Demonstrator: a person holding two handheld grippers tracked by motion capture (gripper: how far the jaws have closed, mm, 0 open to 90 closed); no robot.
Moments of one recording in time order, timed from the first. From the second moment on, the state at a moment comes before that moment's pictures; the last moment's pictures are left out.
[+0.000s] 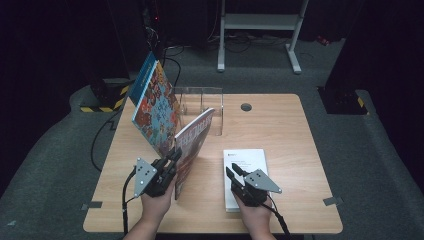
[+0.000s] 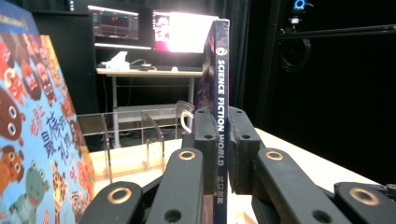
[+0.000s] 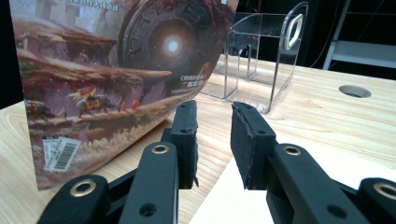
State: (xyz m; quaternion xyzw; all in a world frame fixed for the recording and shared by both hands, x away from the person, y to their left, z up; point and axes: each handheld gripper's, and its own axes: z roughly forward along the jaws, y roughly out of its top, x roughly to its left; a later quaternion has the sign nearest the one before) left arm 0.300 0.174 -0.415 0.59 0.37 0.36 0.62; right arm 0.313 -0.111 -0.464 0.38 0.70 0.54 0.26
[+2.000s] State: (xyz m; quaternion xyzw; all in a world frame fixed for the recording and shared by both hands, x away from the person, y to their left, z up) left arm 0.312 0.171 -0.396 0.64 0.34 0.36 0.59; right arm 0.311 -0.134 -0.464 0.40 0.68 0.55 0.26
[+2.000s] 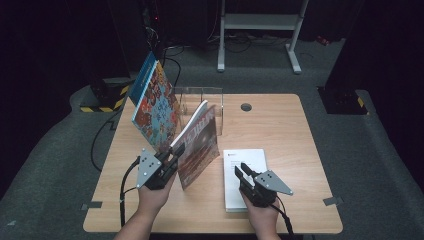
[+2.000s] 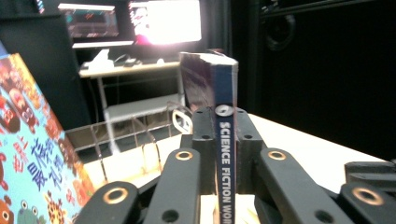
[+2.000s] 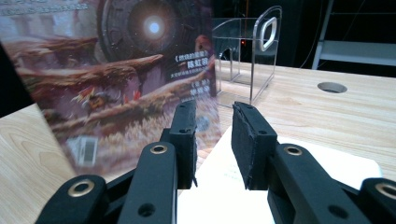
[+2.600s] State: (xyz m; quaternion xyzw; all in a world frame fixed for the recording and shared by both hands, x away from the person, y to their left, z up) left arm 0.312 0.184 -0.392 0.65 0.35 0.33 0.59; right arm 0.316 -0.172 -0.472 0.42 0.69 0.52 0.28
